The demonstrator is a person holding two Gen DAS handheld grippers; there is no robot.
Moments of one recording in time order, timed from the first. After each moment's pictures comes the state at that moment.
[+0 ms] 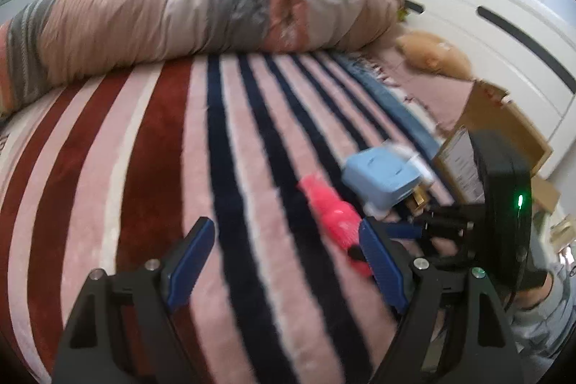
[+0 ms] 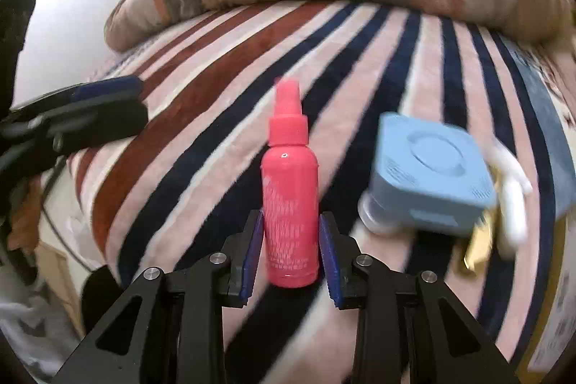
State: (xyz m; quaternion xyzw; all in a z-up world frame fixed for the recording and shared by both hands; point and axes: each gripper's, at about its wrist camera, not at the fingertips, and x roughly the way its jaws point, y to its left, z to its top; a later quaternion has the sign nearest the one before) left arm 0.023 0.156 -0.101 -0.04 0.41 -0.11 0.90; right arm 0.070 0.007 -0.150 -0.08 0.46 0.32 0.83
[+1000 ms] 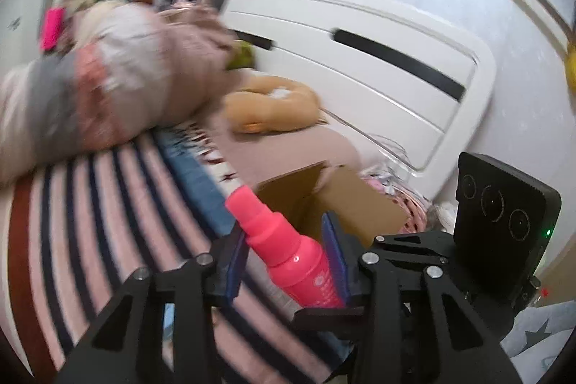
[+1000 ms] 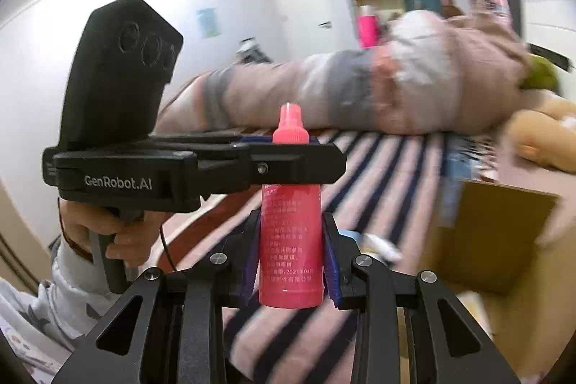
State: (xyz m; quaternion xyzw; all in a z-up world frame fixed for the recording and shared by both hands) left arm 0.060 -0.069 0.050 -0.02 0.30 -0.37 0.88; right arm -0.006 -0.182 0.014 0.01 0.27 0.35 0.89
